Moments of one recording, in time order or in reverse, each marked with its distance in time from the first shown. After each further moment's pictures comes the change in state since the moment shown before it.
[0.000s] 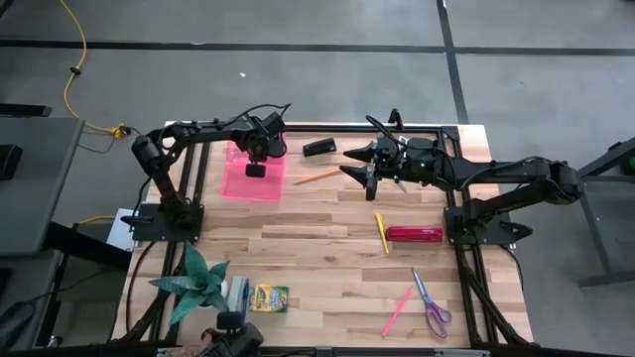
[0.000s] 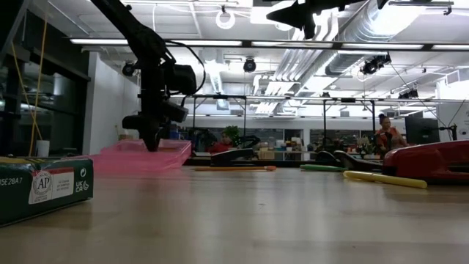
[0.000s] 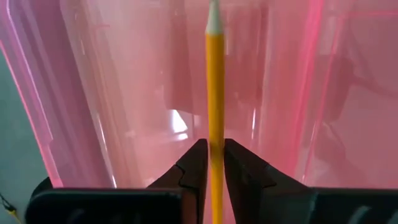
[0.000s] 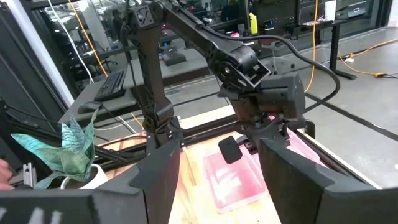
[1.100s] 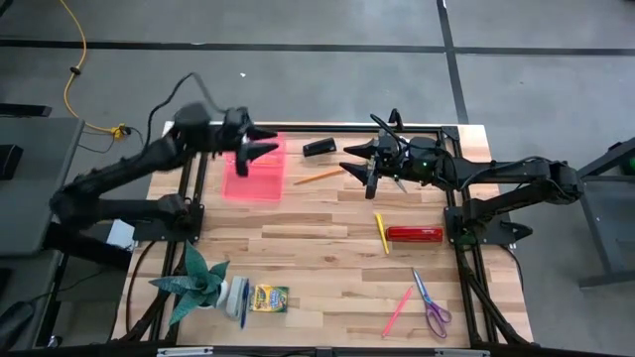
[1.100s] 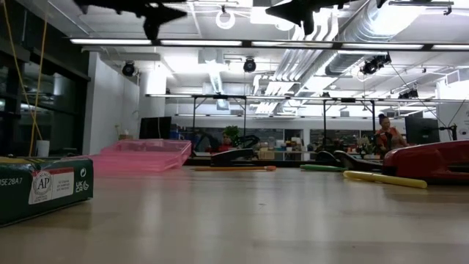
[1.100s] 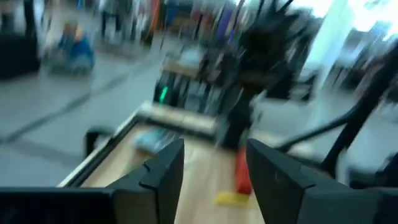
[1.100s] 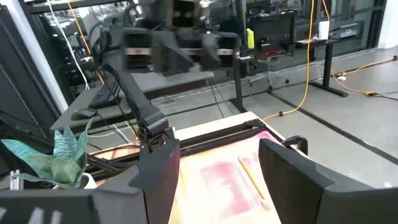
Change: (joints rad) left arm -0.120 -0.859 -0.325 0.821 0.682 -0.947; right arm 0.000 0.000 0.000 0.050 0.019 -0.053
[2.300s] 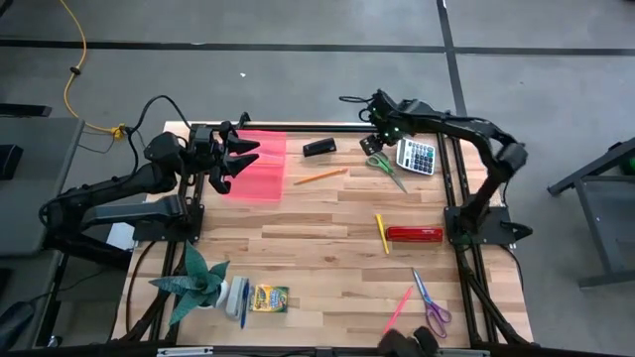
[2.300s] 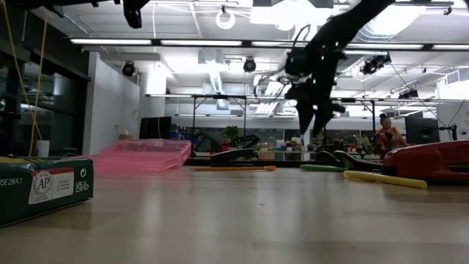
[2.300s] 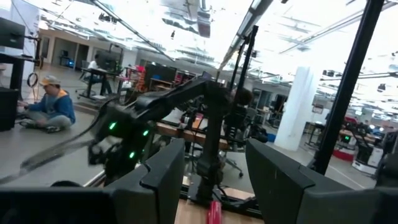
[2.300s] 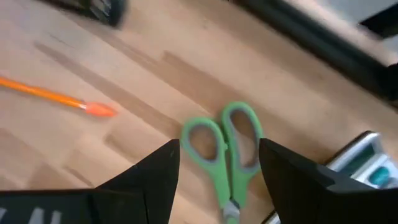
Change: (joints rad) left arm -0.133 -0.219 -0.227 0.306 -0.132 -0.131; right arm -0.585 0.554 0.392 -1.064 -0.086 0.102
